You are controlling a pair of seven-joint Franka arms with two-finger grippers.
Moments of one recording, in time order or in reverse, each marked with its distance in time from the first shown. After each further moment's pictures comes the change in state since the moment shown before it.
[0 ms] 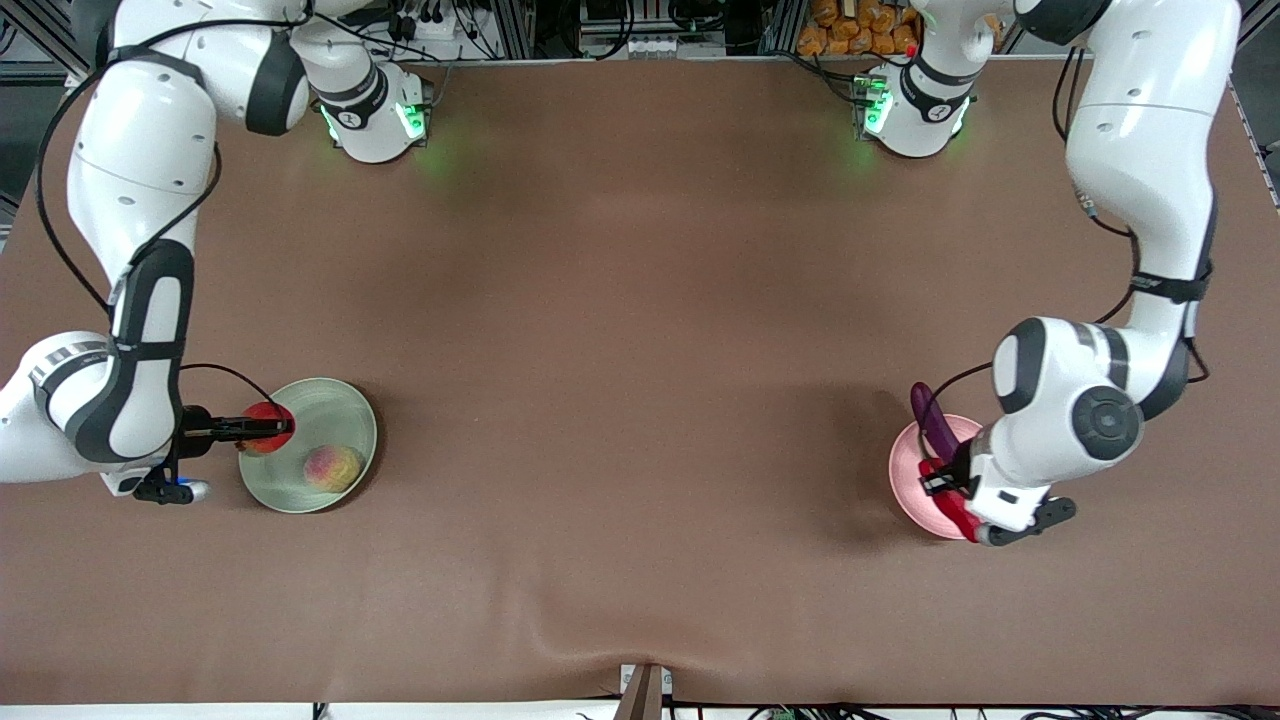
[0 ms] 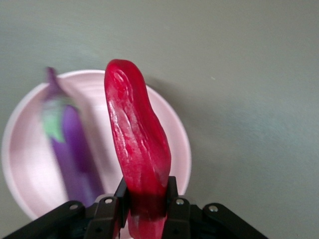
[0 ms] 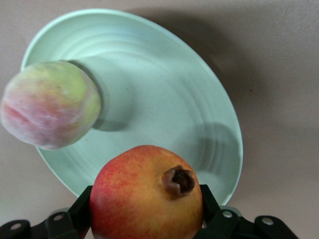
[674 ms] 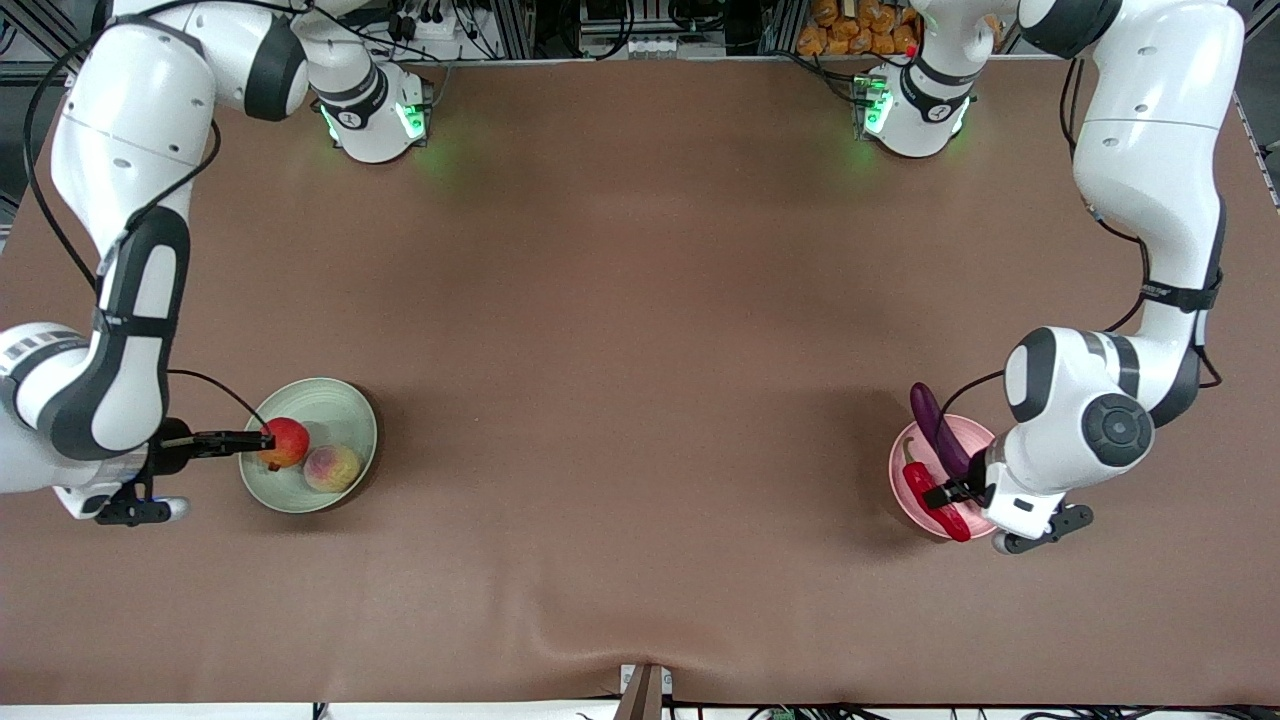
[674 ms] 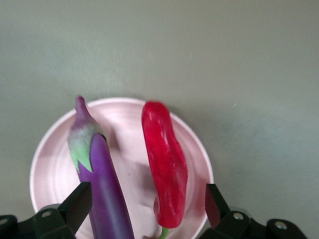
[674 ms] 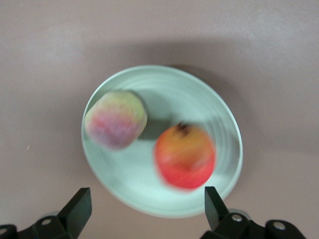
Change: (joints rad) left arm 0.045 -0.010 0.007 0.029 0.028 0.012 0.007; right arm 0.135 -0.067 -0.149 0.122 -0.065 -0.090 0.061
